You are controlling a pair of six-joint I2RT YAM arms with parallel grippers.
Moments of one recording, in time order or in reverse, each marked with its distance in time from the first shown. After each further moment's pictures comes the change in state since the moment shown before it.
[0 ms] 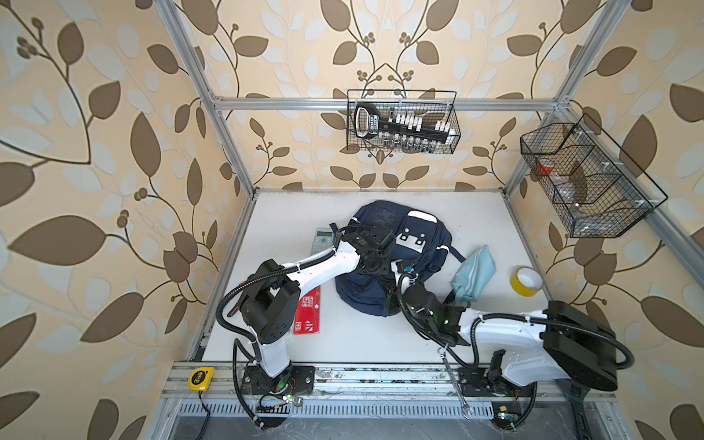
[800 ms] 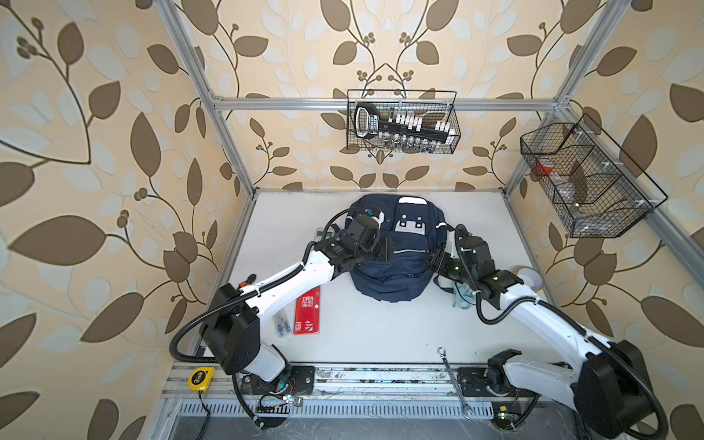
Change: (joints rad) left arm 0.001 -0.317 -0.217 0.364 0.095 0.029; right arm -0.717 -0.230 0.152 -0.682 -0.598 0.203
